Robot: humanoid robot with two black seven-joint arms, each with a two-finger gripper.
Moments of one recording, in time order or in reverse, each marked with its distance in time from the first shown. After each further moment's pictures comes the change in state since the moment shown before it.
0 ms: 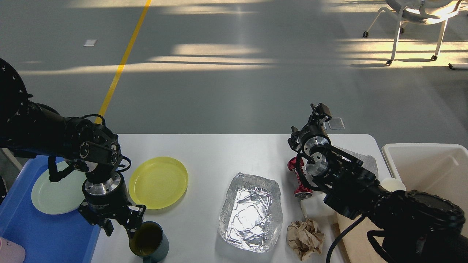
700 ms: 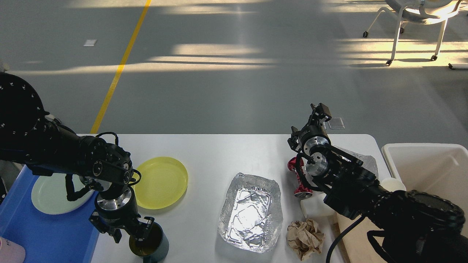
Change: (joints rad) left arm 0.099 -0.028 -0.070 0.001 0.009 0.132 0.098; right arm 0.000 0.000 0.000 0.001 0.001 0.000 0.000
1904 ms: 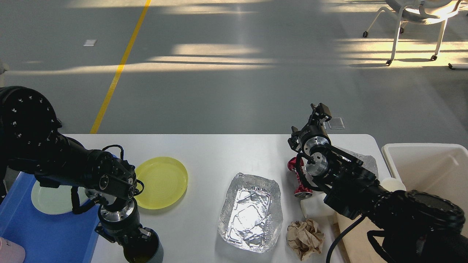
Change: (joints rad) left arm 0.033 -0.018 -0.003 -0.022 0.008 0.057 0.036; right arm 0.000 0.000 0.000 -0.001 -0.001 0.000 0.000
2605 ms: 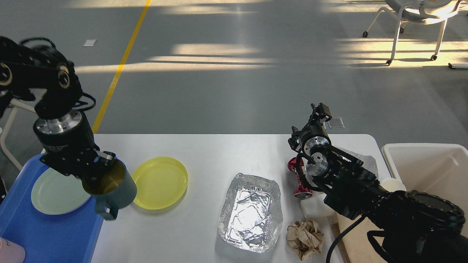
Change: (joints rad) left arm -0.627 0.305 0.077 -0.036 0.000 -0.436 -0.018; right arm 0.000 0.000 0.000 -0.001 0.001 0.000 0.000
